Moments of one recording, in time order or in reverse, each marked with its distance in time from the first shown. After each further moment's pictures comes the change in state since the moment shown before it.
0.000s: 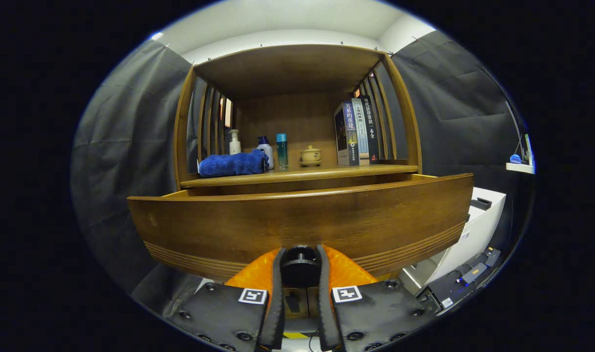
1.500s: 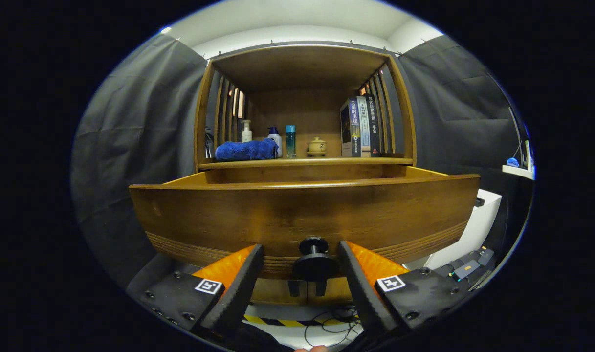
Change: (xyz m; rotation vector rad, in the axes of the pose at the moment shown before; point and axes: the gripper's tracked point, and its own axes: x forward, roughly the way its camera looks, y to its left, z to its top) arm -0.050 0.012 -0.020 -0.054 0.038 0.020
